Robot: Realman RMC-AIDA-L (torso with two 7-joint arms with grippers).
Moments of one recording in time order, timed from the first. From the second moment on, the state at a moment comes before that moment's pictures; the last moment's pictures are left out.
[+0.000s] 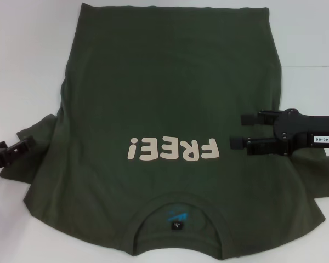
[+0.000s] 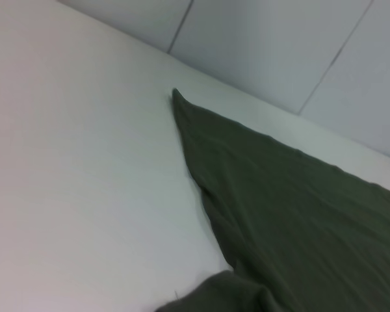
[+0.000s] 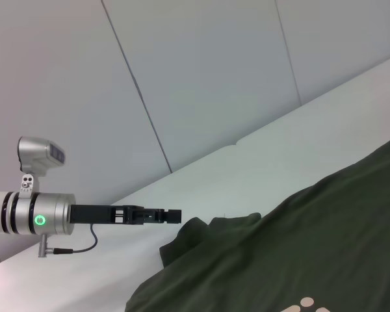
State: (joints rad) left arm -0.37 -2.16 0.31 0.68 1.99 1.11 -1.62; right arm 0.59 2.04 -0.67 -0.75 -2.03 -1.62 1.62
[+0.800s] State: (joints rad) left arm -0.39 -2.16 0.39 0.67 2.02 1.07 -1.62; right arm 0.59 2.04 -0.67 -0.74 -2.03 -1.62 1.62
